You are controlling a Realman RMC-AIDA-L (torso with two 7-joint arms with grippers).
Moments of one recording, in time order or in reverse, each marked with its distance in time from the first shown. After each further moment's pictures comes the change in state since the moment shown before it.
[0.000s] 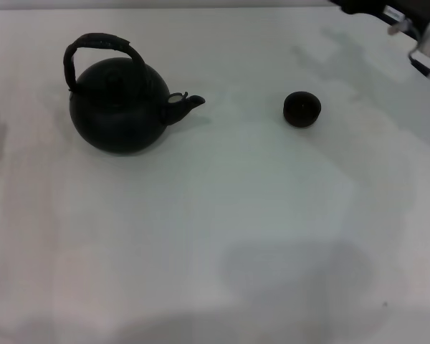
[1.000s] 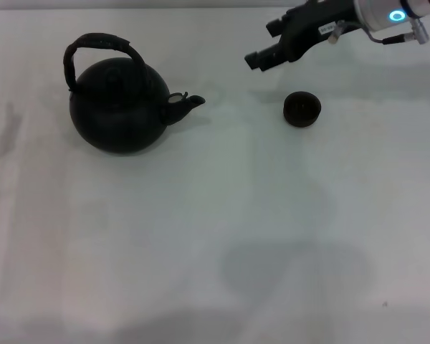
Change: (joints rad) left arm -0.035 0.003 0.024 -0.001 -0.003 0.001 -0.009; right arm 0.397 -0.068 0.090 -0.027 -1.267 -0.088 0.914
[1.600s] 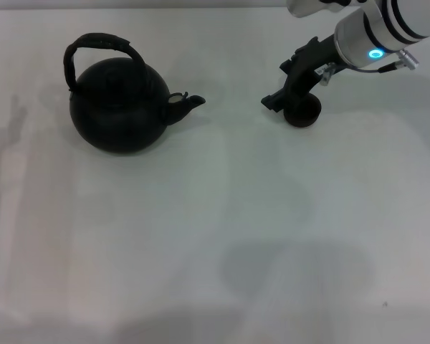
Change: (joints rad) left arm -0.027 0.000 -0.007 0.000 -0.005 -0.011 0.000; right arm 0.050 0.096 0.002 0.065 -0.351 0.075 0.124
